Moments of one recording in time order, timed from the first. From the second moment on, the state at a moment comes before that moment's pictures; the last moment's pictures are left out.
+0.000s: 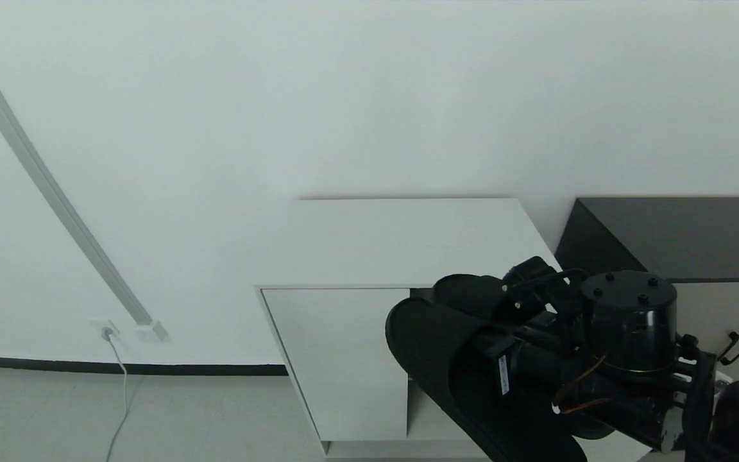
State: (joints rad) left arm 0.00 0.00 0.00 0.00 0.01 -0.08; right arm 0.77 1.72 -0.61 -0.83 -0.13 0.07
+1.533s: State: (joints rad) left arm 0.00 0.00 0.00 0.00 0.01 -0.09; right arm 0.77 1.72 -0.59 -0.83 -0.13 0.07
